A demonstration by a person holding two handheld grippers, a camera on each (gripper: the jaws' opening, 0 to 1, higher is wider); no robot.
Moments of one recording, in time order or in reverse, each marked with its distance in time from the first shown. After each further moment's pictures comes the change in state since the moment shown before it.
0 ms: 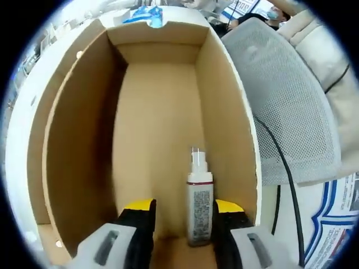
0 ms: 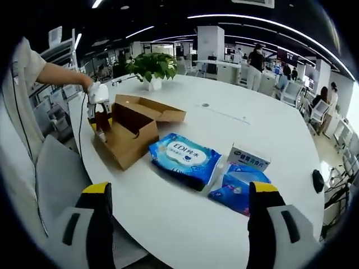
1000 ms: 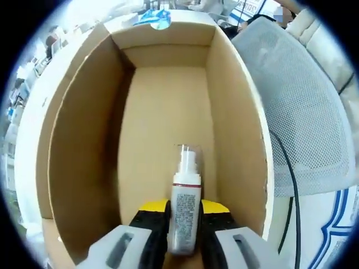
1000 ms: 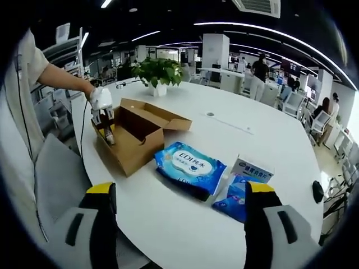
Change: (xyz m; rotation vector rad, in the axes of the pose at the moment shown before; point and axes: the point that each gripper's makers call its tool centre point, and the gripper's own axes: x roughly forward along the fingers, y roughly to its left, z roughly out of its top) left arm 0.001 0.007 0.009 -0.030 -0.051 0.142; right arm 0.003 0.018 0.017 -0.047 -0.070 0.008
